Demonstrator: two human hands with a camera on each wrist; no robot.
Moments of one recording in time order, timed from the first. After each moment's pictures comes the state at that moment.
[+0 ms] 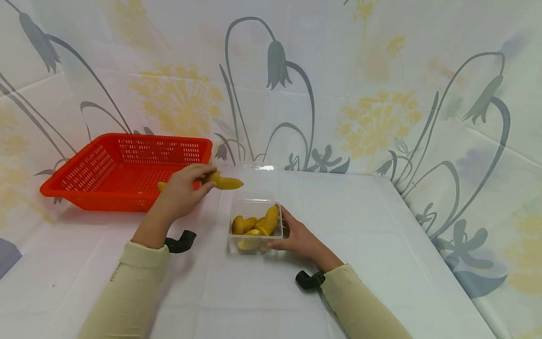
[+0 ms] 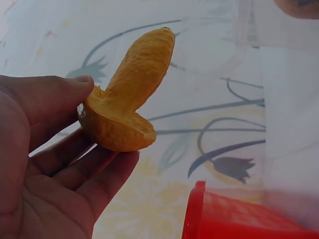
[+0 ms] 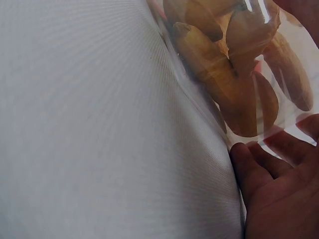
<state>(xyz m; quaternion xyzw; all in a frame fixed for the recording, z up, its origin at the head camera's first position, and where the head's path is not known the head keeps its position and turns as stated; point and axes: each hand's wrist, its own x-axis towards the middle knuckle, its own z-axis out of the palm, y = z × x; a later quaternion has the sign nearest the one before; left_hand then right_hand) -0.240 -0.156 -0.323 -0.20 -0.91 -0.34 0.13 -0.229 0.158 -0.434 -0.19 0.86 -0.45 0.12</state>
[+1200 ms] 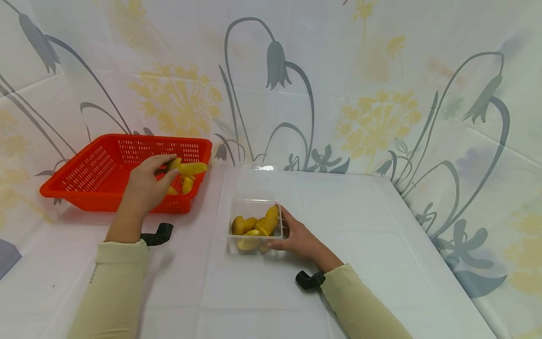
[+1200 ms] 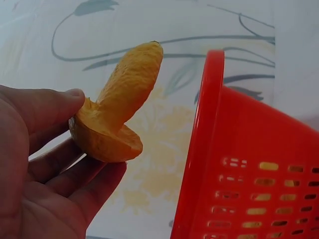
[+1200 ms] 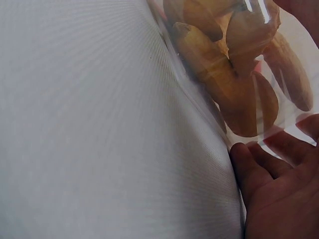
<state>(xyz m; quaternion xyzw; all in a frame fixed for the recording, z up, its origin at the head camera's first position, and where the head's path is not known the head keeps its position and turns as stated) -0.241 -0.212 -0.318 -0.07 -0.92 -0.36 0.17 -0.231 0.158 -0.435 -0.19 0.86 -0.46 0.13</state>
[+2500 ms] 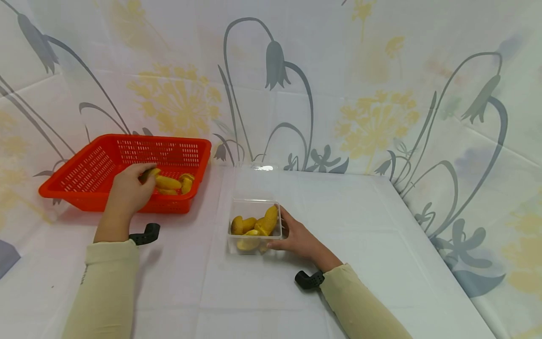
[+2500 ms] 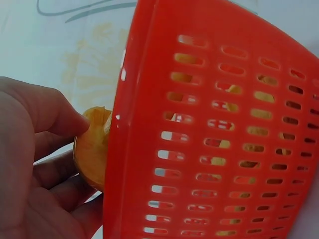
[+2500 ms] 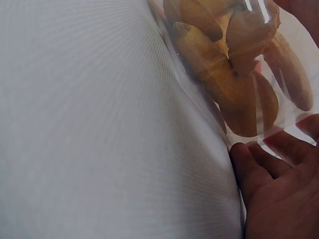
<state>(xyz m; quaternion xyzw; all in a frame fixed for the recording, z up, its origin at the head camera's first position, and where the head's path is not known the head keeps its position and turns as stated) -0.244 -0.245 -0.332 0.02 -0.93 -0.34 0.11 -0.225 0.158 -0.429 -0.21 0.86 -0.45 0.12</state>
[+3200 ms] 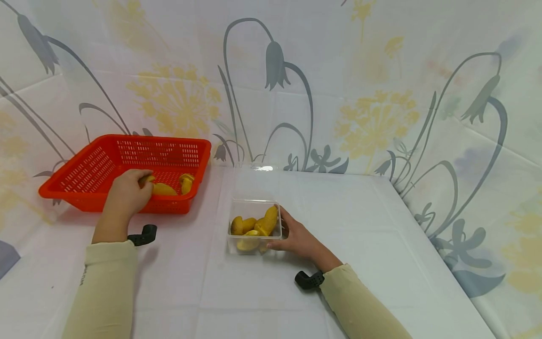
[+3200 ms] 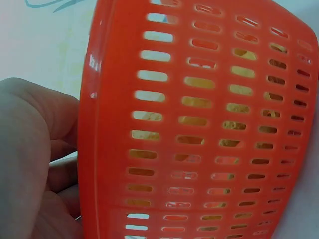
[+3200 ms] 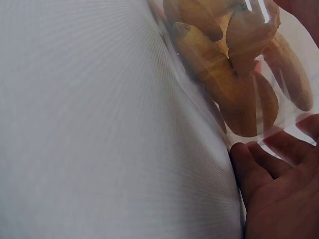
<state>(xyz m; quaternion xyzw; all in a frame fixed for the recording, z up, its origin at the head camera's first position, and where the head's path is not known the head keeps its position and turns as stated) -0.249 -0.254 -0.340 0.02 -0.95 -0.29 0.07 -0.226 0.158 -0.431 -0.20 0.87 -0.44 0.12</state>
